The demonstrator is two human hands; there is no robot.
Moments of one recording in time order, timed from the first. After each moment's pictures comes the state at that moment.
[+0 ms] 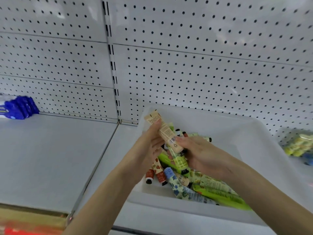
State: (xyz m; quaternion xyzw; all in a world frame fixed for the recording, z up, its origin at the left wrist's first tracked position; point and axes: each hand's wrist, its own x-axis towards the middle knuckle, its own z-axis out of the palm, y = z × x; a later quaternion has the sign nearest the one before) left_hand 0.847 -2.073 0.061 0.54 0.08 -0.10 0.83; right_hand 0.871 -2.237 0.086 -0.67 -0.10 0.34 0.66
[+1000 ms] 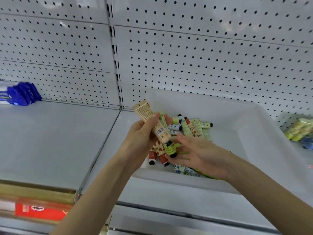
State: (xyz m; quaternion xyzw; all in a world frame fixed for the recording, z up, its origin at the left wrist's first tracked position) left_hand 0.820 -2.069 0.058 0.51 0.05 -0.02 0.86; right_hand 0.837 -2.240 0.064 -0.61 -0.03 0.39 0.69
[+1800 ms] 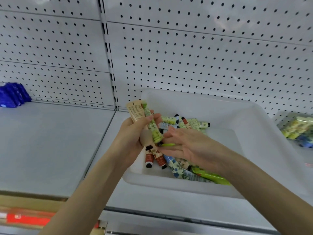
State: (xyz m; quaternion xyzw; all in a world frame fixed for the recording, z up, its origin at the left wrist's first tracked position) left_hand 0.839 -2.056 0.057 0.48 0.09 -0.02 0.87; right_hand 0.847 -2.223 0.079 -0.65 -0.04 0.34 0.68
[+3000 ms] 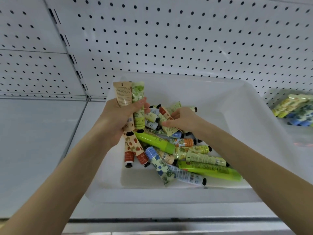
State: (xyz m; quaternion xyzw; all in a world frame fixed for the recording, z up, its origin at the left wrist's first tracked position) left_hand 0.904 -2.072 0.043 0.64 0.11 -0.06 0.76; right_hand 0.958 -2.260 0.010 -0.91 -0.01 0.20 0.37
